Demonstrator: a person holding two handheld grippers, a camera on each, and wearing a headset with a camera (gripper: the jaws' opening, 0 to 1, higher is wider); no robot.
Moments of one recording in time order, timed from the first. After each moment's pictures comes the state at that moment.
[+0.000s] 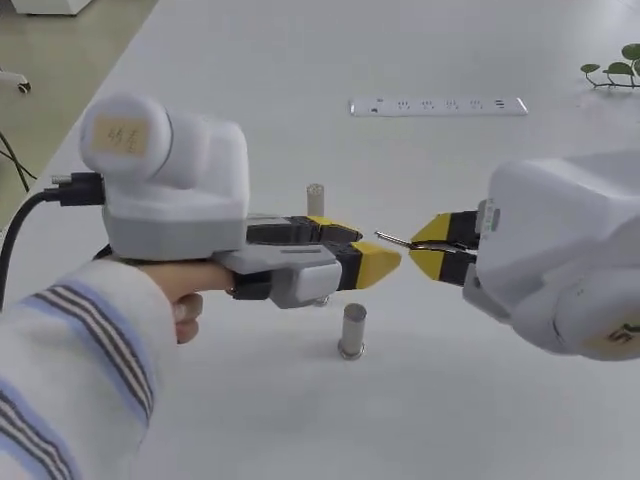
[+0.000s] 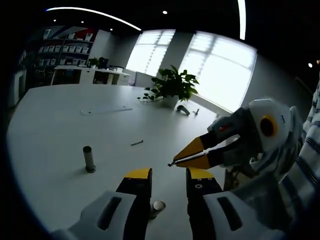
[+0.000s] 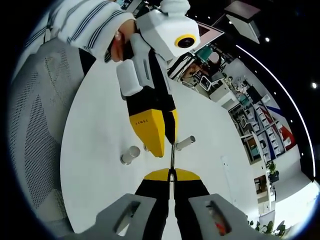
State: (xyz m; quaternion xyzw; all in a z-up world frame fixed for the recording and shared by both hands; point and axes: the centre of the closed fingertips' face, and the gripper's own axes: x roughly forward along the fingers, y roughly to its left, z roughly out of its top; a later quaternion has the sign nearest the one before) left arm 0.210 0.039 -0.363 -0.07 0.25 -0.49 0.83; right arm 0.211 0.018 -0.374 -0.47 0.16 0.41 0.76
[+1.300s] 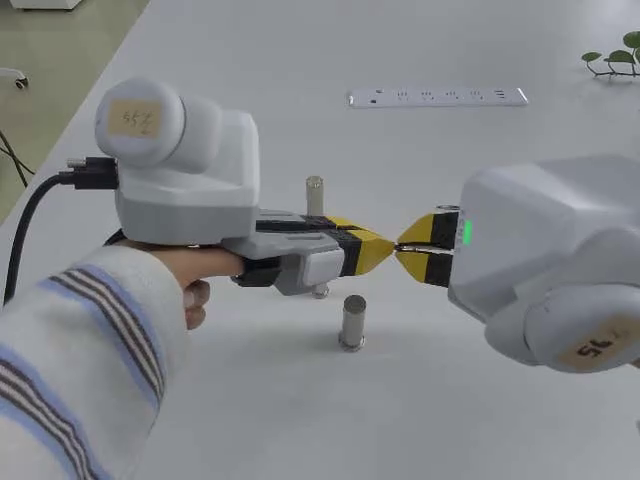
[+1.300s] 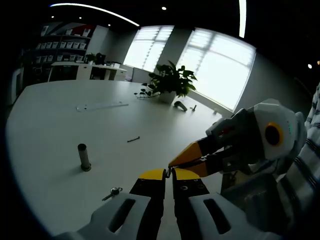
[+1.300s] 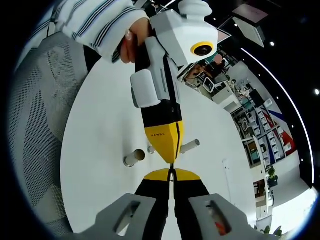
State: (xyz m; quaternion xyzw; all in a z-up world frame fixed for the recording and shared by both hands) left arm 0.208 0.033 -0.368 -0.07 0.27 -0.50 0.82; right arm 0.207 0.028 -0.378 -0.49 0.15 0.42 0.75
